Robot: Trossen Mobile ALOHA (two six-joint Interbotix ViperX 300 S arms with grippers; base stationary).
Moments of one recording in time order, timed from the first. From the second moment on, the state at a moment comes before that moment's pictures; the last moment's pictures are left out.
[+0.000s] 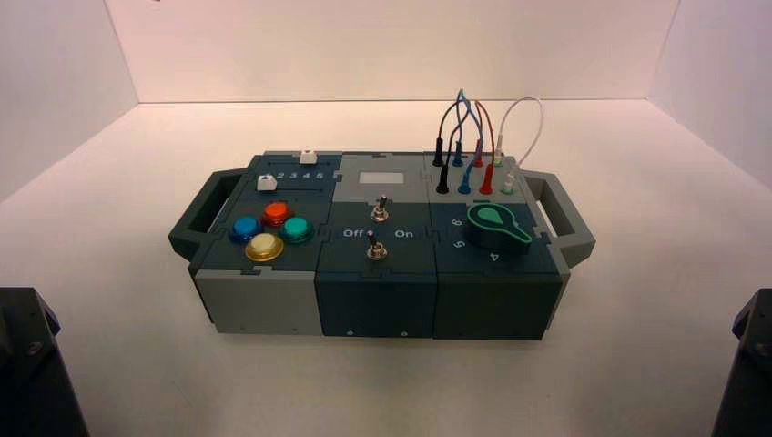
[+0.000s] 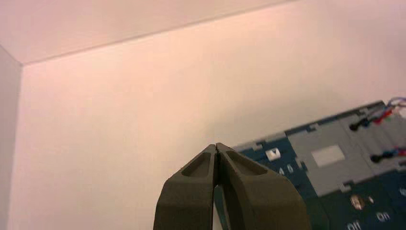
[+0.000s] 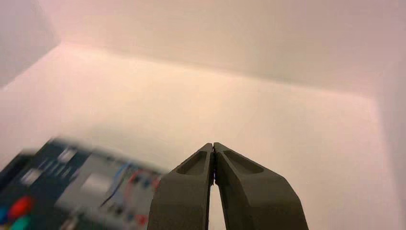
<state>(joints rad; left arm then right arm) -0.29 -0.77 1.03 -0.02 0.44 0.05 0.28 -0.95 1.05 0.01 0.39 0.02</state>
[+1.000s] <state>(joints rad) -0.74 -0.37 0.89 -0.05 0.71 0.04 0.54 -0.85 1.04 0.19 0.69 0.01</state>
